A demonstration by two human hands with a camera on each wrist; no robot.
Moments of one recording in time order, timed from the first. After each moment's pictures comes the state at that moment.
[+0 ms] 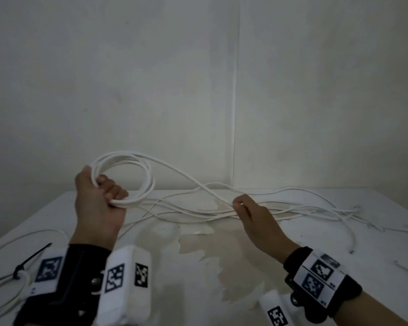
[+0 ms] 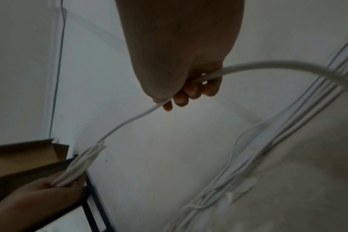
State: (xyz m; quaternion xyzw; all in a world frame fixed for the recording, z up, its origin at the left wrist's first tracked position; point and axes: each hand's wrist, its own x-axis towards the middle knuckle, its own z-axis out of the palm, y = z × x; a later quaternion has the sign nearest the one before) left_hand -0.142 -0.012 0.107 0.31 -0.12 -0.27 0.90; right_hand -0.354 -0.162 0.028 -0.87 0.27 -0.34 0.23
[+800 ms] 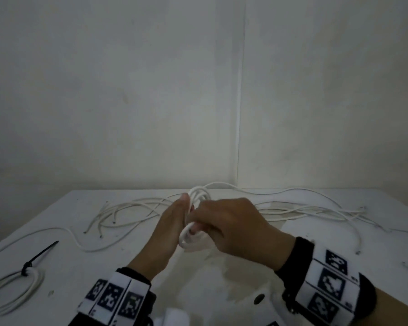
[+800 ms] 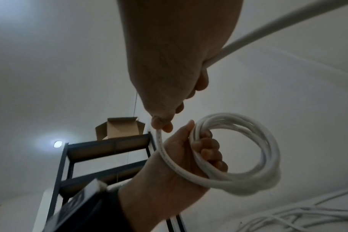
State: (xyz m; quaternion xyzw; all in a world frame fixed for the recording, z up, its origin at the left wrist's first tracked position) left_hand -0.206 -0.028 0.051 0.60 -0.44 -0.24 0.63; right_hand -0.330 -0.104 0.076 -0.90 -0.03 -0.42 -0.04
